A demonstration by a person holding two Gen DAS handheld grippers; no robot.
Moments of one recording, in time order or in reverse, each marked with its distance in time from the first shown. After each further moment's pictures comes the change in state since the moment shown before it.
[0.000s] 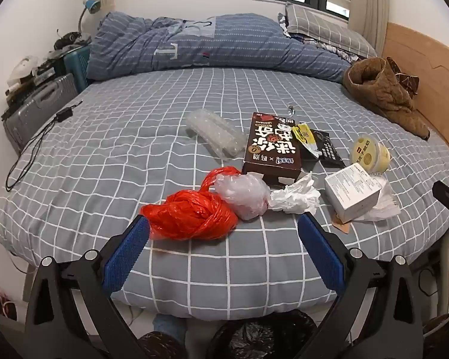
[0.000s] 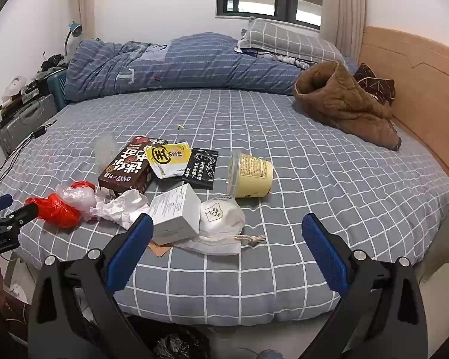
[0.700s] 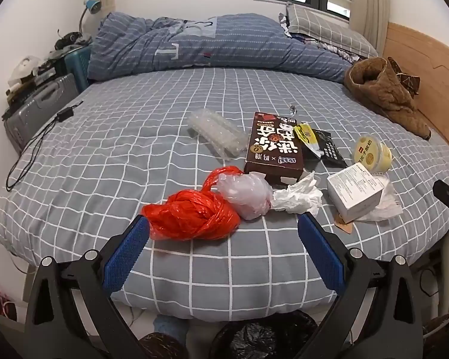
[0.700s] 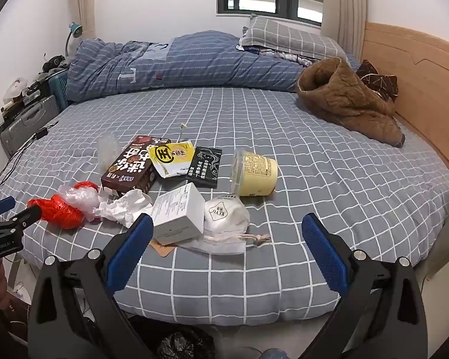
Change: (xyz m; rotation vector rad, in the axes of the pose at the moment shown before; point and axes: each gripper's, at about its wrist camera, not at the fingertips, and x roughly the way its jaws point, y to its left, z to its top) left arm 0.003 0.003 -0.003 -0.003 -0.013 -0.007; right arm 0.003 0.004 -0.001 0.019 0.015 0.025
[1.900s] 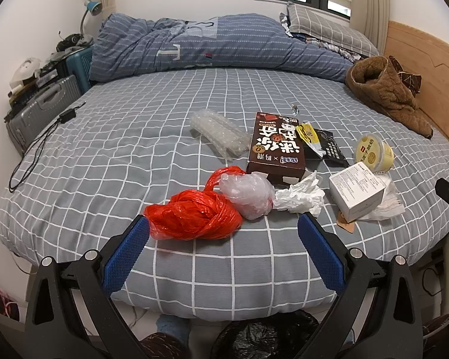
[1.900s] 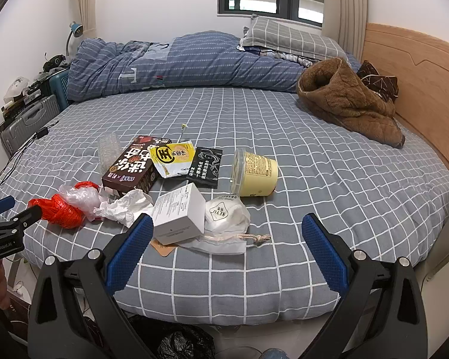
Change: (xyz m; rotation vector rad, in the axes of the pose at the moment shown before) left arm 0.000 0.000 0.000 0.005 0.001 0.017; right arm -0.001 0.001 0.002 0.006 0.005 0.001
